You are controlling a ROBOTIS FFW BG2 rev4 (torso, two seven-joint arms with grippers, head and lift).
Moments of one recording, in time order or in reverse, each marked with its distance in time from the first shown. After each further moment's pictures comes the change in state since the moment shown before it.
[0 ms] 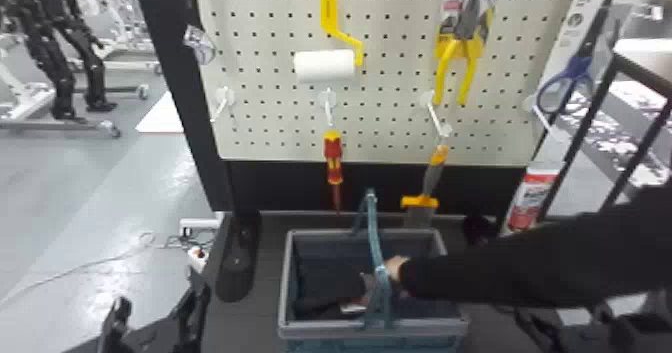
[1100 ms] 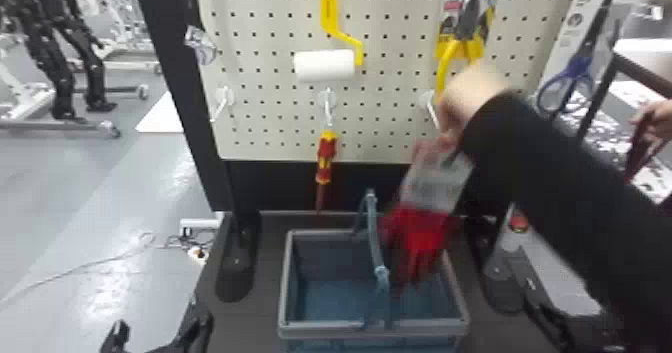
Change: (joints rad) left arm 0.049 0.034 -0.002 -0.002 -0.041 0.057 -0.036; right arm 0.001 0.000 -0.007 -0.039 -0.025 0.016 -0.022
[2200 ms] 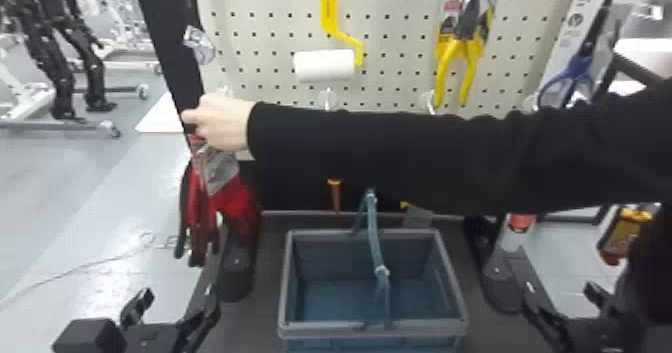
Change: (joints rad) left arm -0.039 -0.150 0.258 -0.026 -0.031 0.221 -0.592; right arm 0.001 0.000 0.000 0.001 -0.001 0.021 0.000
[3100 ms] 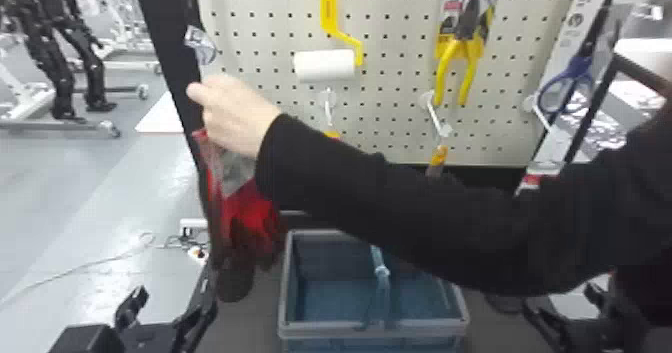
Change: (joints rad) left arm 0.011 0.000 -0.015 0.002 -0.009 -0.057 0.052; right arm 0.003 0.000 0.000 -0.002 -0.002 0.000 0.000
